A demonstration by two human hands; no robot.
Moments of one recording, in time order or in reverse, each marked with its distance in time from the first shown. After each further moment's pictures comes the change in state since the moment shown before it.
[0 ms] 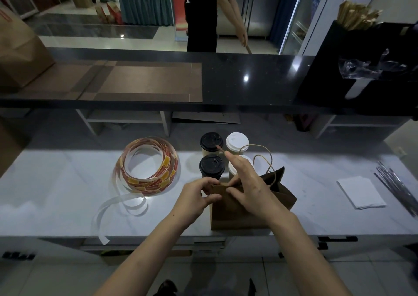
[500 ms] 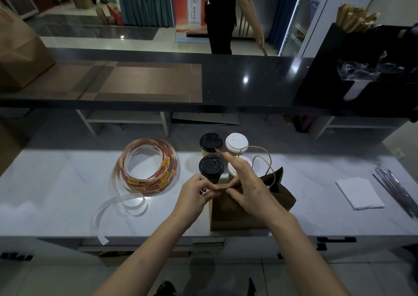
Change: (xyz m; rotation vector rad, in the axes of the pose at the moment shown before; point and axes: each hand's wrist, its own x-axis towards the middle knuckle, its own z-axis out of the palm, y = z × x) left_hand 0.004 -0.001 0.005 -0.063 0.121 0.067; right_hand -0.003 -0.005 0.000 0.003 0.011 0.014
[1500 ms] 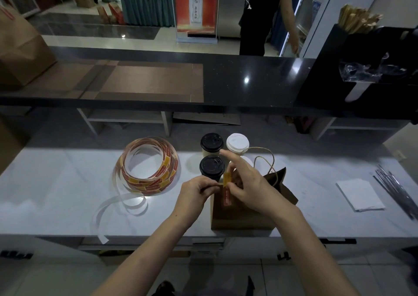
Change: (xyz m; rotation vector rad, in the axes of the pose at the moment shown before) left_hand -0.001 -0.001 -0.001 -0.047 0.027 0.038; right_hand 0.014 -0.013 -0.016 0.027 -0.061 -0.007
